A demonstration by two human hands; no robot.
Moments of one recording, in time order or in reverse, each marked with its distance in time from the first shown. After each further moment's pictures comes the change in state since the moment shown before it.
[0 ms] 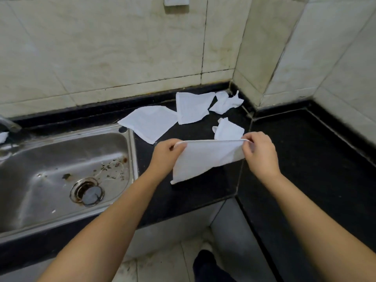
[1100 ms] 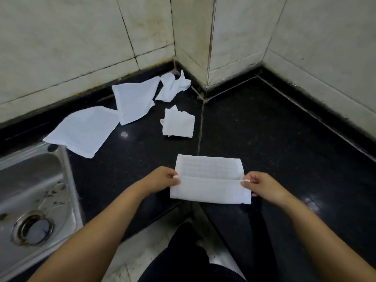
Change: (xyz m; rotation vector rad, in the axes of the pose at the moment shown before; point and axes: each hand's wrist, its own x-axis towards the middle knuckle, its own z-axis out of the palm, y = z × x) left_hand 0.039 -0.023 0.140 0.260 -0.826 -0.290; right_hand -0.065 0.188 -0.031 0.409 -0.568 0.690
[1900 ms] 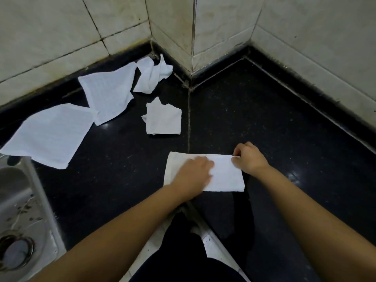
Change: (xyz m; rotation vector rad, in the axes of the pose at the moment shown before) left_hand 0.054 0.060 0.065 0.752 0.172 0.599; right_hand 0.067 -0.033 -0.006 -0.540 0.231 0.101
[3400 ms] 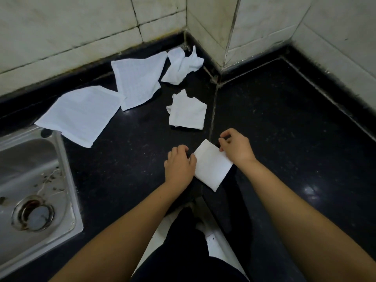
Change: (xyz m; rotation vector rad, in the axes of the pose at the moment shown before) left_hand -0.027 -0.037 -0.006 -0.444 0.292 -0.835; right_hand 0.013 -0.091 0.019 0.444 0.020 -0.109
